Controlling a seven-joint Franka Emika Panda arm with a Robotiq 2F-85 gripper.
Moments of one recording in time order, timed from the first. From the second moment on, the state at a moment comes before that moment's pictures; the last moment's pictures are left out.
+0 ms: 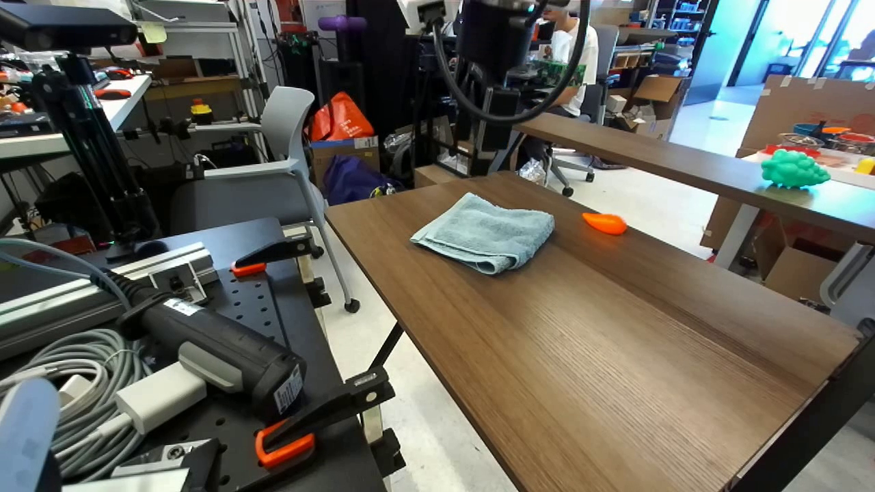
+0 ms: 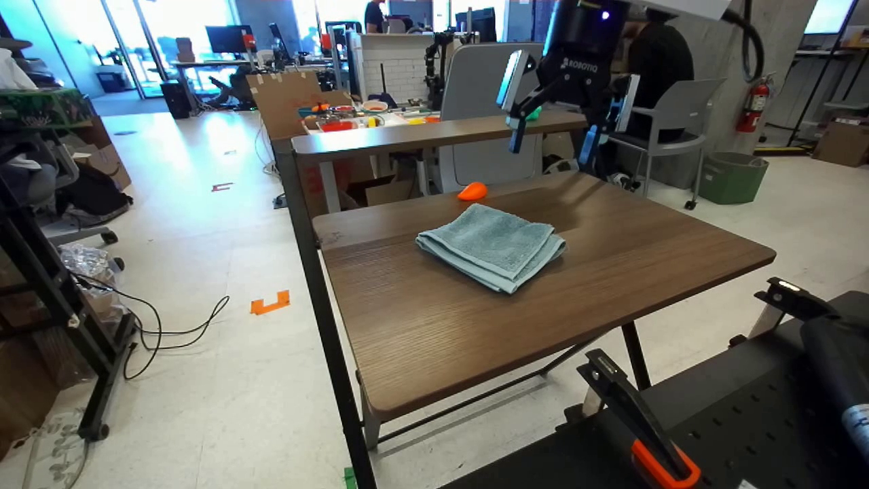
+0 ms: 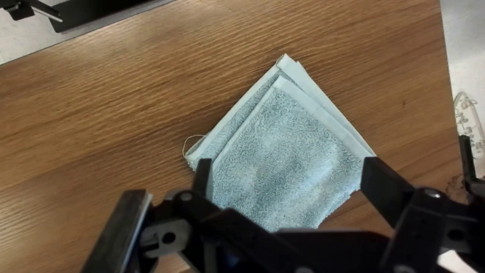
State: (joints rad) arm 0.03 0.30 0.02 -2.15 0.28 2.41 0.13
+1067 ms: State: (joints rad) arm 0.08 0.54 0.01 -2.04 0.26 2.69 0.33
